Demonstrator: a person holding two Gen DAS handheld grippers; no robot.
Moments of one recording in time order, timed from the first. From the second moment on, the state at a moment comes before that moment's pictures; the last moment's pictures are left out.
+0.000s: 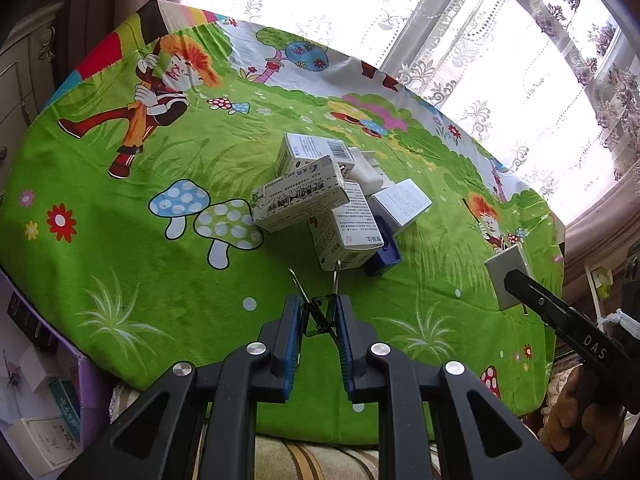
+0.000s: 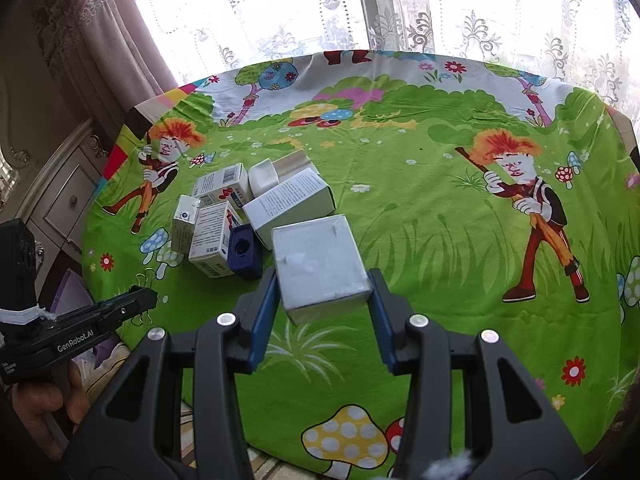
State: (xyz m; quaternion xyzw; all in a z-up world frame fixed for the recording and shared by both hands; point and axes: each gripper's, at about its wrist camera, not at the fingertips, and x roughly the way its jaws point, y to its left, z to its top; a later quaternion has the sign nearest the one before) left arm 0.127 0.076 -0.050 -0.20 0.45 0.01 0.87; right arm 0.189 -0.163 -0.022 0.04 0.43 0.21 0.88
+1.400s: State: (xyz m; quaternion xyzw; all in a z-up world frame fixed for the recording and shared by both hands) left arm -0.074 0.256 -0.022 -0.29 0.36 0.19 0.87; right arm 0.003 0.051 0.014 -0.10 0.42 0.43 0.80
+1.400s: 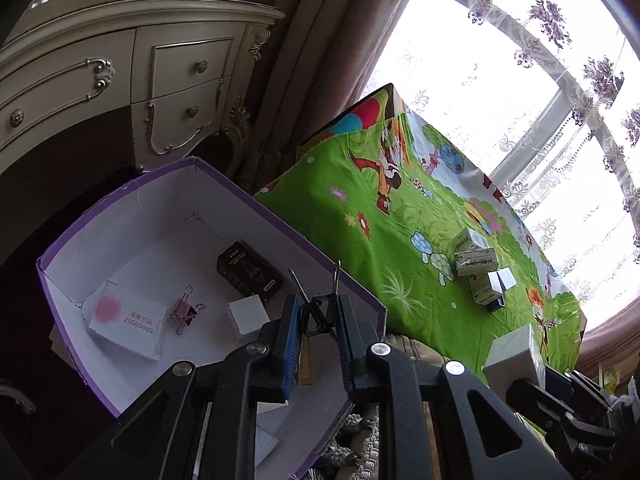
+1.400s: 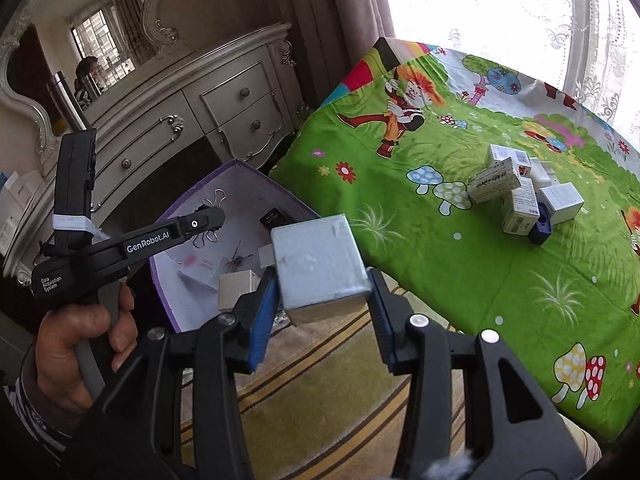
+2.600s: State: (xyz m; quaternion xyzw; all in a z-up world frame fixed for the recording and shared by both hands) left arm -0.093 0.096 0.033 -0.22 0.34 -0.05 0.91; right arm 0.066 -0.085 0.021 -0.06 0.44 0.28 0.85
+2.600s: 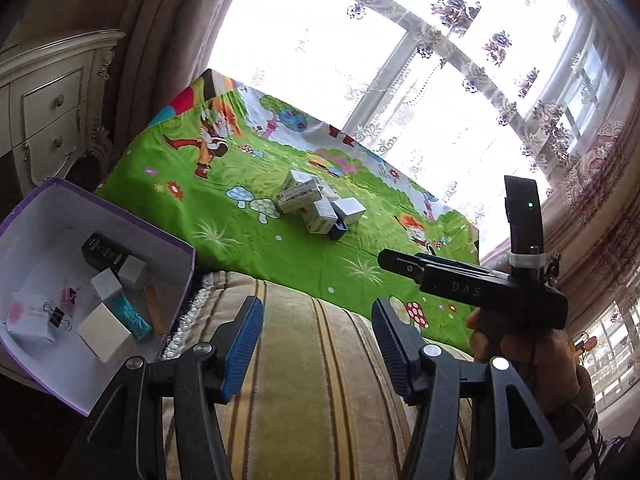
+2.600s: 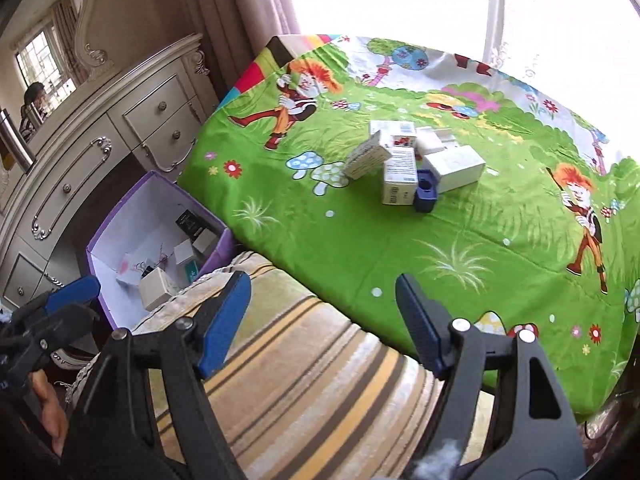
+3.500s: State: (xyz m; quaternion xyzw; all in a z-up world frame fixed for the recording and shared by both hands) left arm -0.042 0.001 0.023 0.03 0.39 -0.01 0.92; right arm 0.095 -0.197 0.013 0.03 0.44 0.20 0.87
